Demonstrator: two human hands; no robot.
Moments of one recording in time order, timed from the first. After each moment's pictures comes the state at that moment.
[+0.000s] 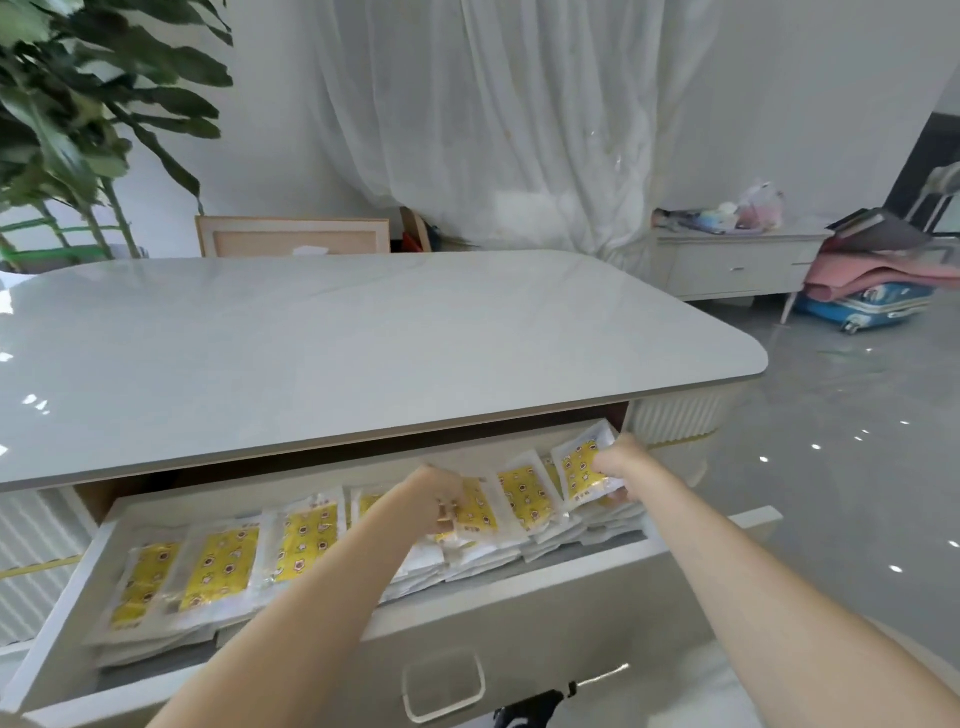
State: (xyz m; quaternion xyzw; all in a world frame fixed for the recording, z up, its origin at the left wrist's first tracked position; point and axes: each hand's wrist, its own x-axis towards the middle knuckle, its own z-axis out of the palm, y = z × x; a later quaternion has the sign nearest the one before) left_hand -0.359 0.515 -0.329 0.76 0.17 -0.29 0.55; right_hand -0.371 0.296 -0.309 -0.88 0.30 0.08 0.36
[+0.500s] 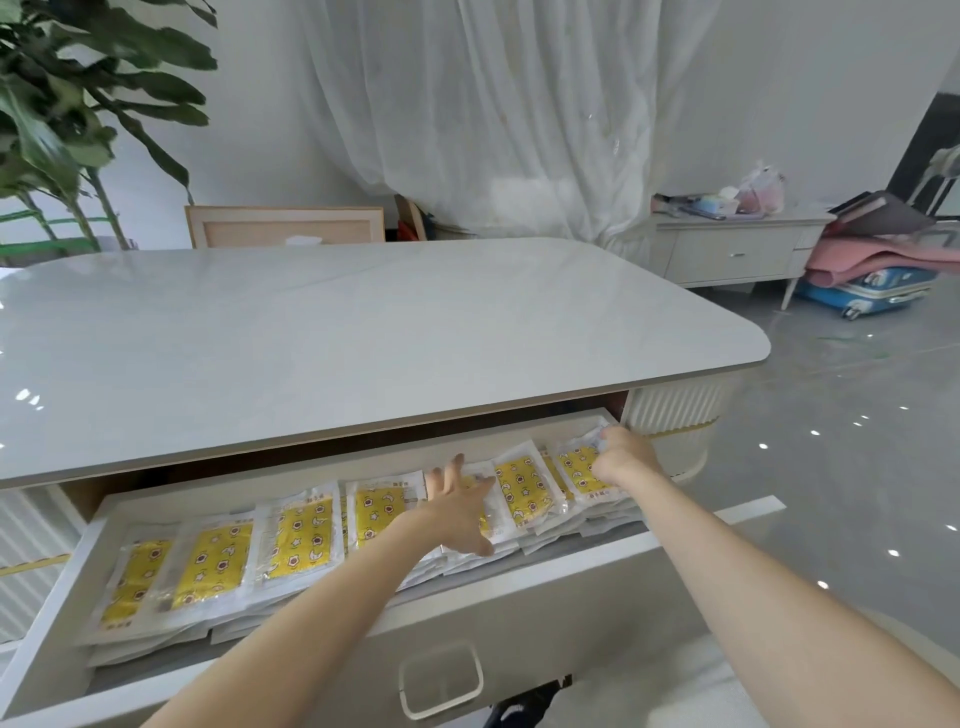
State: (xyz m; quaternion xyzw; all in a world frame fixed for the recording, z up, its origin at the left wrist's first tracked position) left_hand -0.387 0.503 -0.336 0.95 -0.18 -0.24 0.09; right_hand -0.368 0.287 -0.332 -0.95 0.25 0.03 0.20
